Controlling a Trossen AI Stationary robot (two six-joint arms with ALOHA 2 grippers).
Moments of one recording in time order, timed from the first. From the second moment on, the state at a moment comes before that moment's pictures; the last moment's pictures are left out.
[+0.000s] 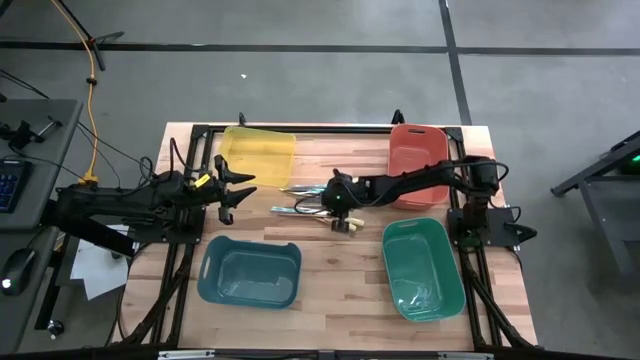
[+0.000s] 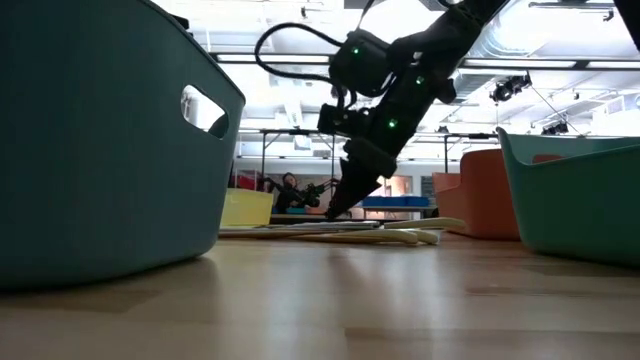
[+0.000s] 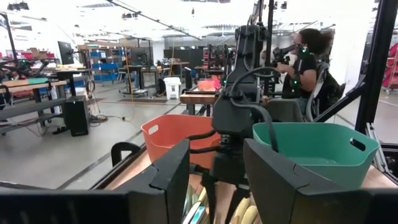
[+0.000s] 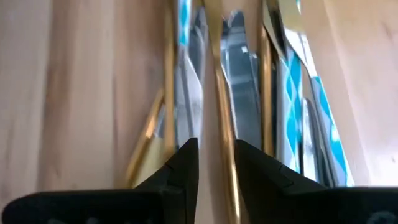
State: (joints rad) left arm 0.03 0.36 0.21 0.28 -0.19 0.04; right arm -0.10 1.89 1.11 -0.17 0.07 -0.08
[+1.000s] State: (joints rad) left arm 0.03 0.36 0.21 0.28 -0.19 0.03; right arm -0.12 1.92 1.11 -0.27 0.07 -0.17
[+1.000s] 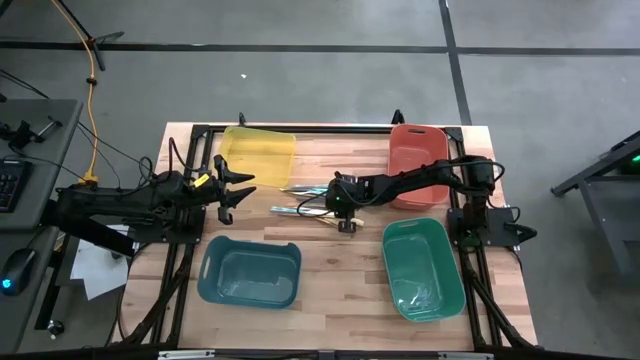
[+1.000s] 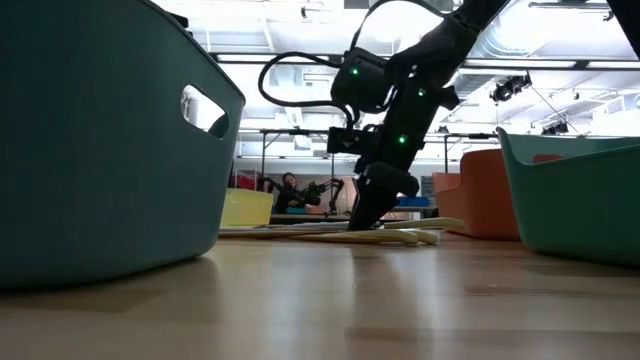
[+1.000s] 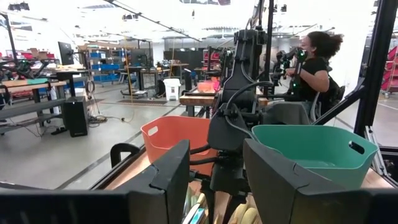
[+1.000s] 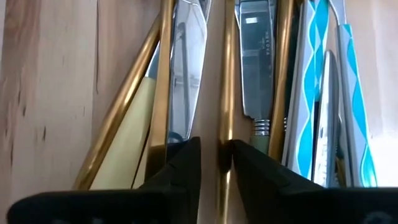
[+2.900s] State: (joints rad) left arm 0.03 0.36 0.21 0.28 -0.19 0.03; right arm -0.13 1.67 1.11 -0.41 0.08 -0.09
